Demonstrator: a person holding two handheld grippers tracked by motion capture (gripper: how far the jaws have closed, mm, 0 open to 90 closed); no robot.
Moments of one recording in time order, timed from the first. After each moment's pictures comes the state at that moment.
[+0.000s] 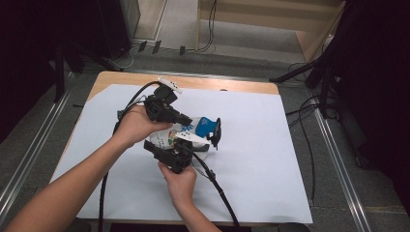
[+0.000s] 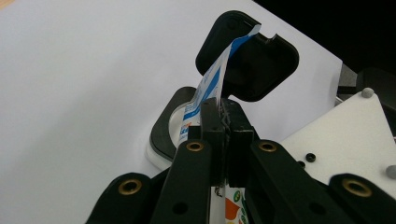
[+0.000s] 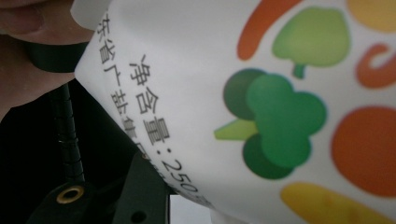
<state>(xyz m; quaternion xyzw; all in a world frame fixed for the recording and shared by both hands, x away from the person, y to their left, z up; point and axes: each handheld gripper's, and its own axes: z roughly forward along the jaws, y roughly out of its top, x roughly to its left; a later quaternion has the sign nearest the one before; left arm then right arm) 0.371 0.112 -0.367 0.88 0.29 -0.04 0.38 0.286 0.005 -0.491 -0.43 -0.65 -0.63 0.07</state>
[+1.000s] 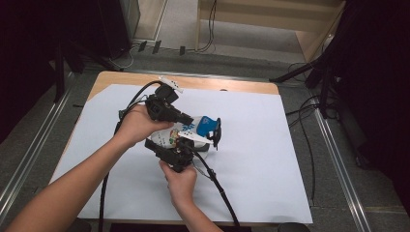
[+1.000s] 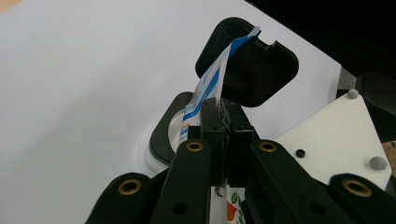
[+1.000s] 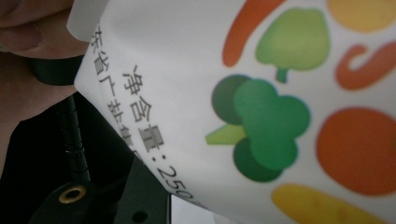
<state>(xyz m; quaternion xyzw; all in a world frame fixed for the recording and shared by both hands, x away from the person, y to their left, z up) 0.372 0.109 -0.367 0.87 0.29 -0.04 0.39 0.289 0.001 -0.492 -0.44 -0.63 -0.63 0.10</state>
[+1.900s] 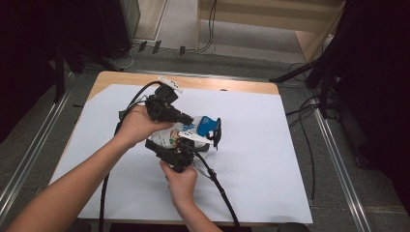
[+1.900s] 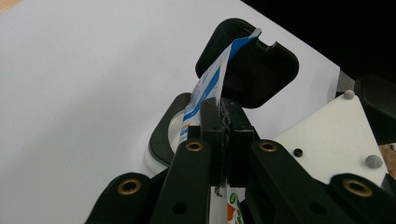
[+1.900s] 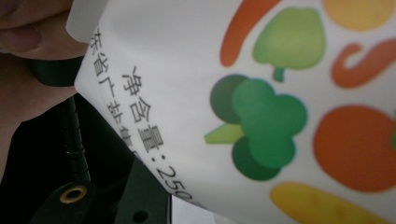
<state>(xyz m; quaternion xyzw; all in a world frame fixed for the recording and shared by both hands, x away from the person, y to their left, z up) 0.373 0.111 -0.370 0.87 0.29 -0.05 0.39 0.290 0.000 -0.495 -0.44 -0.63 -0.63 0.10</state>
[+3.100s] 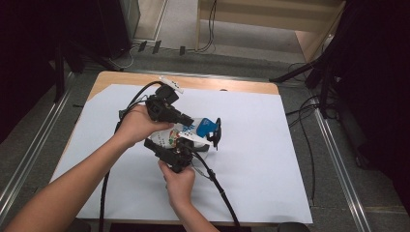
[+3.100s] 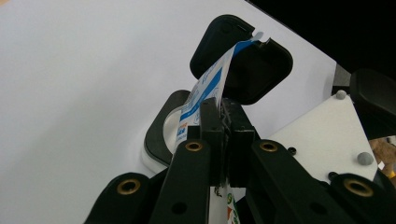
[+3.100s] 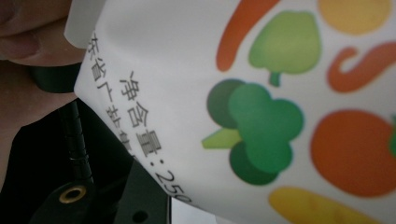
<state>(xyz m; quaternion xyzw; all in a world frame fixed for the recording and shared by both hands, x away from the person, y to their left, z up) 0.372 0.107 -0.365 0.88 0.28 -0.05 0.38 0.288 0.003 -0.494 -0.44 -0.61 -0.65 0.10</state>
